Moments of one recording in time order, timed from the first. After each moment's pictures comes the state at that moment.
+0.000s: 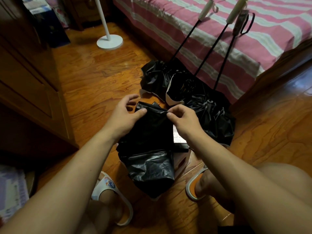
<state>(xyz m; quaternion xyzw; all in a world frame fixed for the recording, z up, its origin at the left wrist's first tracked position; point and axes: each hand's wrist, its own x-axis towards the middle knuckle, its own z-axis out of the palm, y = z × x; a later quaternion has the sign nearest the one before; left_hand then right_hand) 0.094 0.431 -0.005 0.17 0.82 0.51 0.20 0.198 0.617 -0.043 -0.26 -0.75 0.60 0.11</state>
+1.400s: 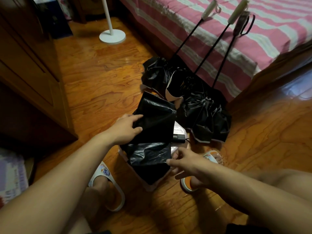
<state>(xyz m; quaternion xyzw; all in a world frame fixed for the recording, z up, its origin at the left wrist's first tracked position) 0.121 0.400 -0.032 0.24 0.90 0.19 0.31 0.315 0.587 -0.064 -0.28 -0.70 0.60 -0.27</state>
